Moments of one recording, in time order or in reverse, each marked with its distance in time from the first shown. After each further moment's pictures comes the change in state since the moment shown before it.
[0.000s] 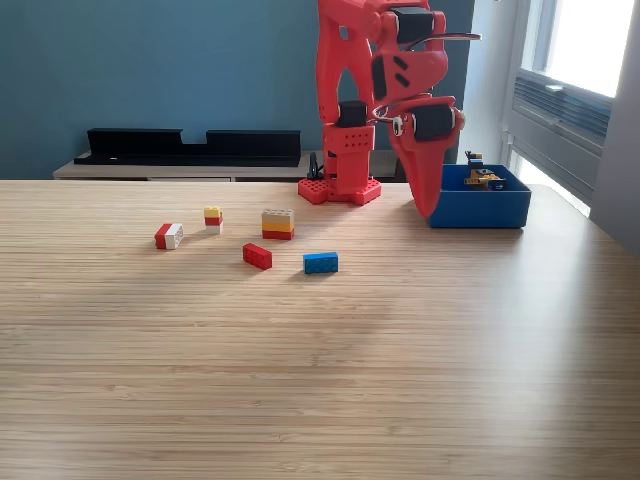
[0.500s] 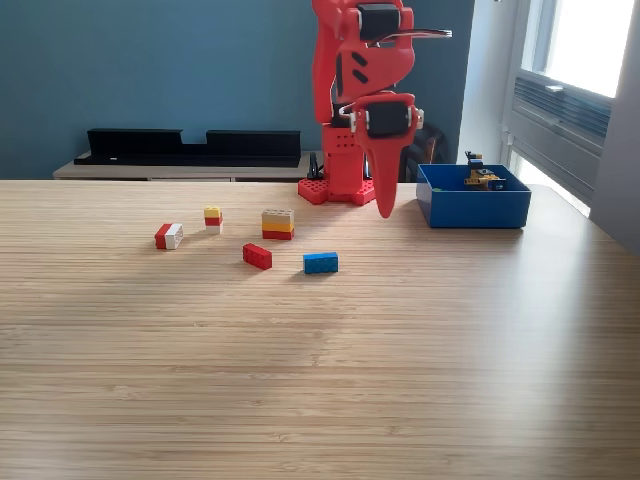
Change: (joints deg) arm 13.9 0.0 -2.5 0.1 1.1
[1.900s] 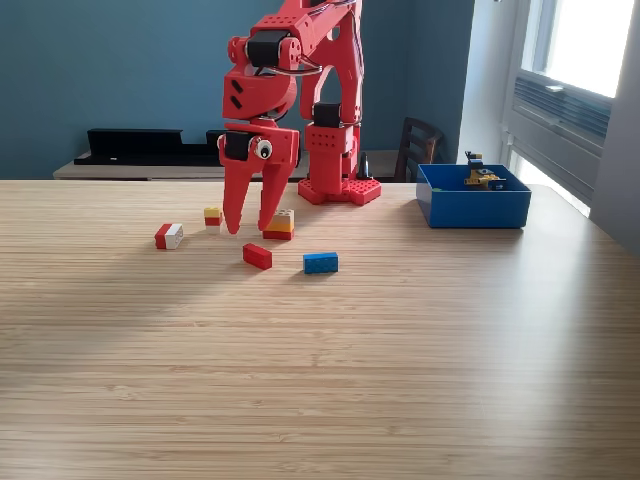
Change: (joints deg) arm 29.8 0.0 12.1 -3.3 8.3
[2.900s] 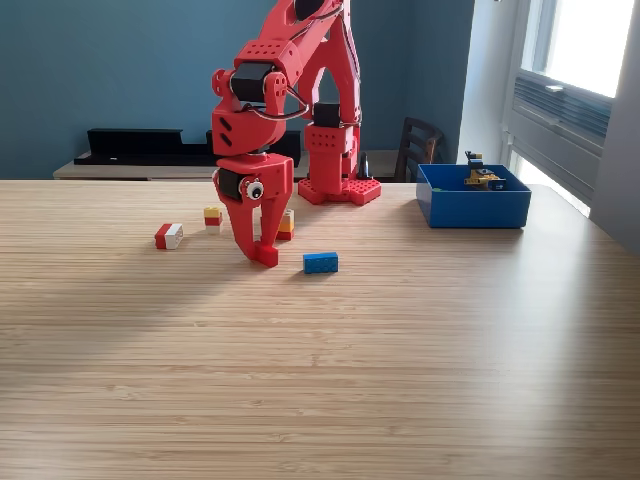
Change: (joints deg) arm 0.8 -18.3 -9.9 1.8 4.0
